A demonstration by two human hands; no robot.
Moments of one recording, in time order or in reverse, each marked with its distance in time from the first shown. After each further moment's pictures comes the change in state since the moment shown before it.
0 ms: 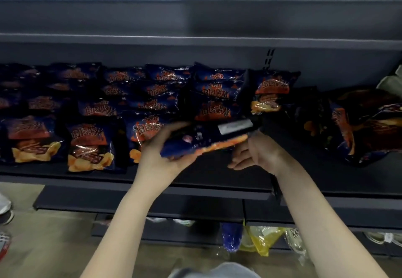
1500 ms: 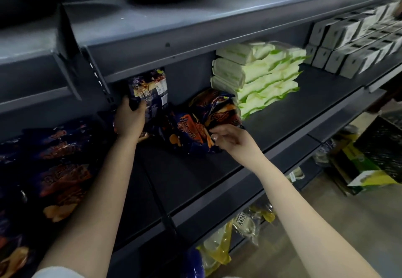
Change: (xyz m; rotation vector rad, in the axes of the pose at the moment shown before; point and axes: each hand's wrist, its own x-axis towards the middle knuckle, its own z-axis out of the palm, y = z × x) left_hand 0.182 0.036 0.253 0.077 -0.082 -0.178; right_hand -0.137 0.041 -0.174 -0.321 0.791 -0.427
